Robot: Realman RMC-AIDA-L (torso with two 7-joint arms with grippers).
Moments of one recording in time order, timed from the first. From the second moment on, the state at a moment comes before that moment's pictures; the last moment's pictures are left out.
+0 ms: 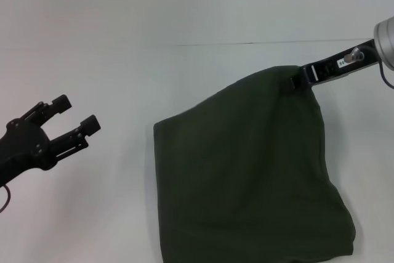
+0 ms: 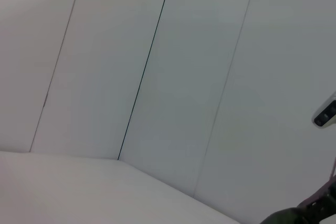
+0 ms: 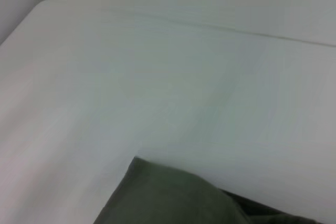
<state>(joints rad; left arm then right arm) -0.34 -2.16 0.33 0.64 1.84 1.70 -1.22 0.81 2.01 -0.87 -1.01 -2.45 -1.52 2.52</state>
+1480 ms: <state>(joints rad) -0.36 -2.16 0.34 0.62 1.84 1.71 -1.34 0.69 1.99 -0.62 -0.85 -2.20 -1.36 2.29</state>
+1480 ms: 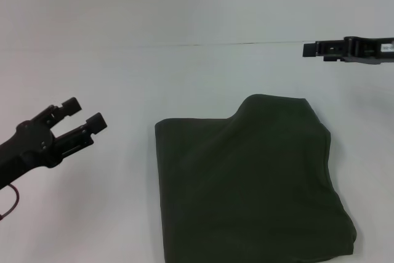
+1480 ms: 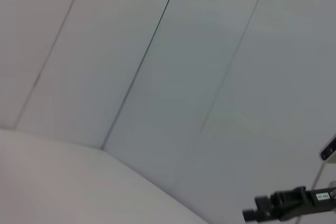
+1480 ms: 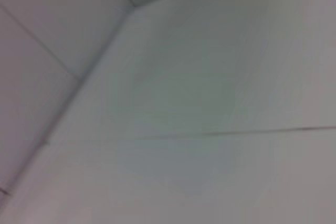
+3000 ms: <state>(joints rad) -0.73 -2.15 0.89 0.73 2.38 1.25 -2.42 0.37 2.04 -0.47 -0.58 -1.74 -1.59 1.59</state>
